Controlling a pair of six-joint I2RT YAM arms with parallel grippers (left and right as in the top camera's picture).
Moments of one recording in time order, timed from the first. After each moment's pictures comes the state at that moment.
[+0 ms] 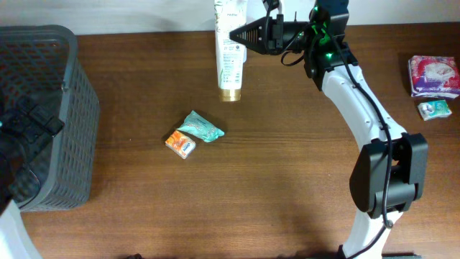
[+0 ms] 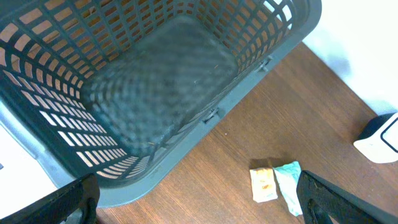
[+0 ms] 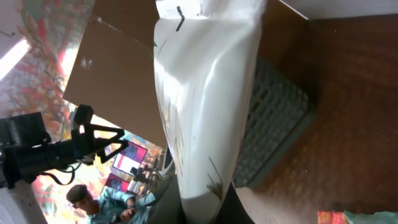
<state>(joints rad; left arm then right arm) 0.33 1.38 2.18 -1.69 -0.17 -0.47 0.18 2.01 1.73 0.31 -1.35 1.06</state>
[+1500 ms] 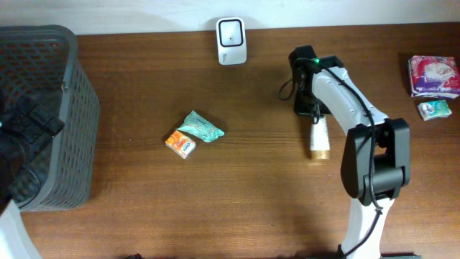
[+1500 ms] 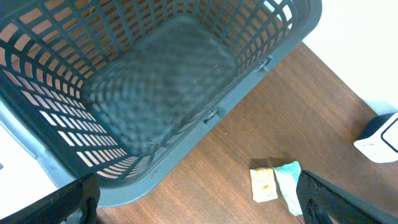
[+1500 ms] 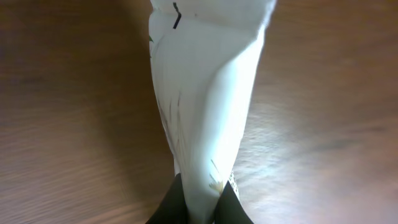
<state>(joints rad) 0.33 1.38 2.18 -1.69 -0.17 -0.47 0.20 2.13 1.70 -1.09 0.31 0.44</state>
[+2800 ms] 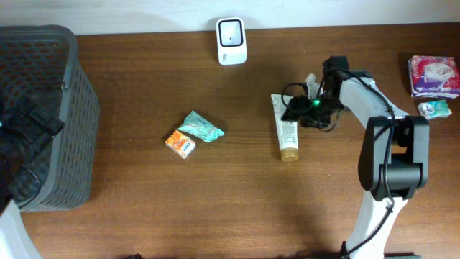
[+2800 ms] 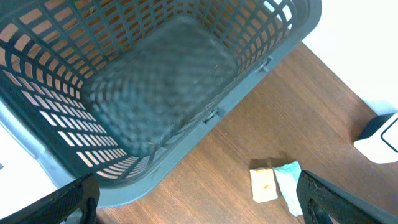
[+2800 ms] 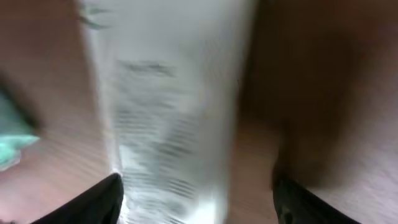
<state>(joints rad) 0.33 1.38 2.18 -1.69 -0.17 -0.47 0.00 2.14 1.50 -0.84 -0.52 0.07</state>
